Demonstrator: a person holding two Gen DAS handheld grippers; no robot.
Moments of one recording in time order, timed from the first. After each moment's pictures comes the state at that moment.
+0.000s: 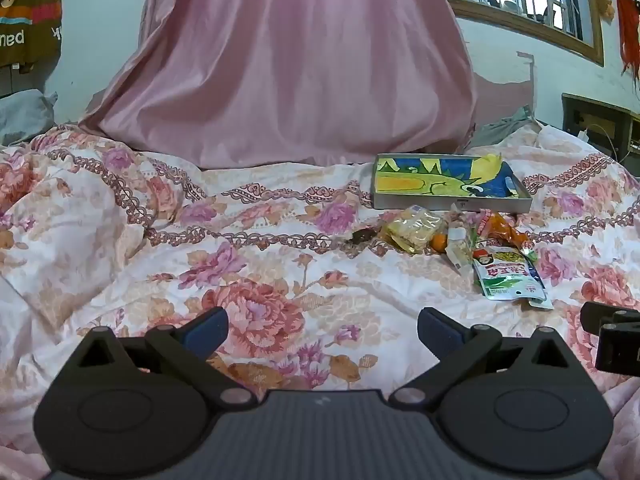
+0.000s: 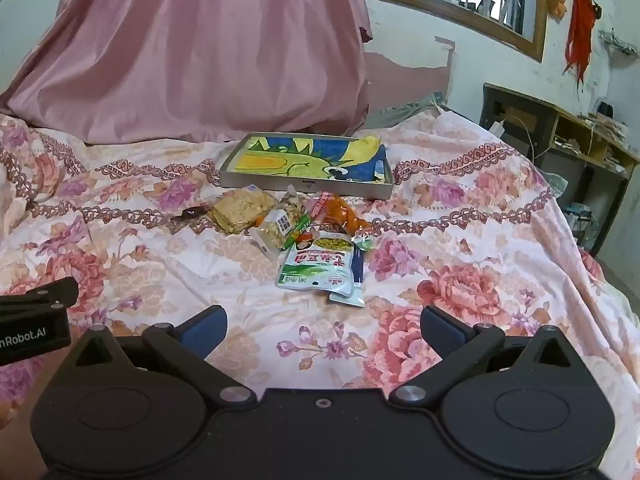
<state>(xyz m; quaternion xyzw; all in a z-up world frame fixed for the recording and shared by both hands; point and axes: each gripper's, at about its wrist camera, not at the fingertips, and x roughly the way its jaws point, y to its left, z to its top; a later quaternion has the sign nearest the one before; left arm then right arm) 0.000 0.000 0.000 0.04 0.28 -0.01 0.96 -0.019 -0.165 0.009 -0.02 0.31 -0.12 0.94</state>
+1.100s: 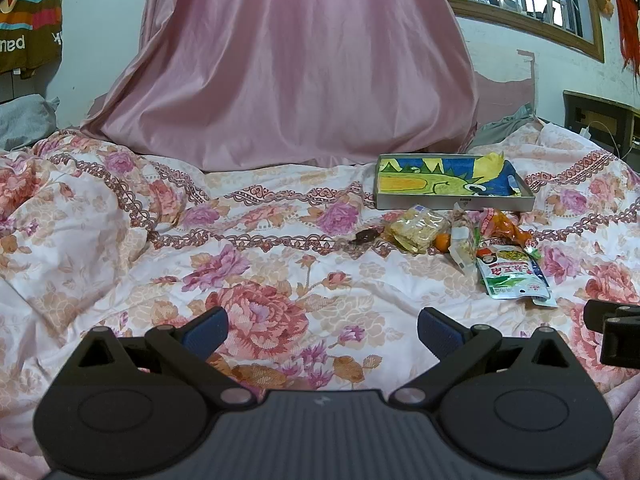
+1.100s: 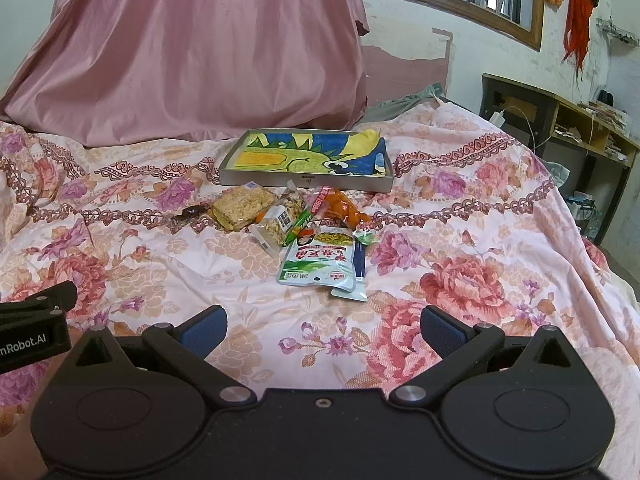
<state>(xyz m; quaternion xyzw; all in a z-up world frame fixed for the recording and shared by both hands) -0.001 0.002 0.003 0.04 0.27 -0.01 0.96 -0.017 -0.167 0.007 -0.01 0.32 -0.12 0.94</state>
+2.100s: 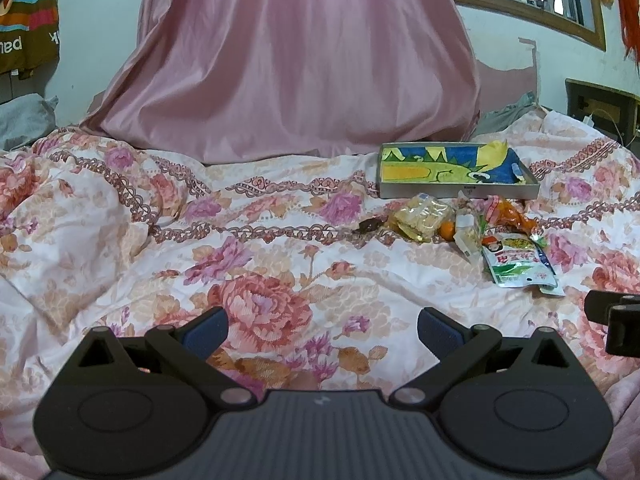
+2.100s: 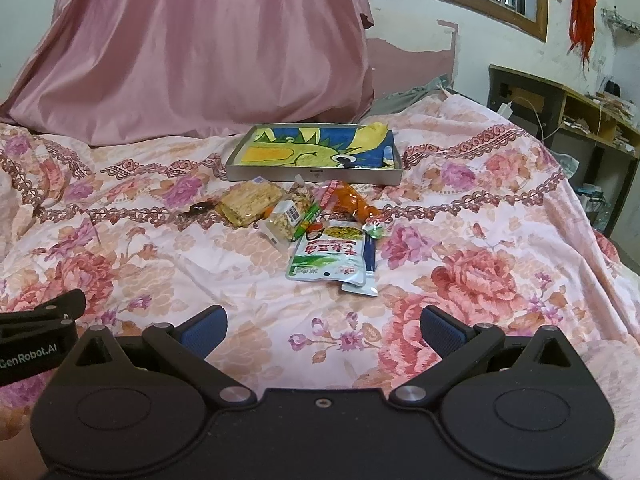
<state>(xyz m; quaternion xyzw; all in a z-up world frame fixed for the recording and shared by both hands) 0.004 0.003 -0.008 0.05 0.29 0.00 0.96 -0.012 -0.167 0.001 0.01 0.33 -0.11 0.94</state>
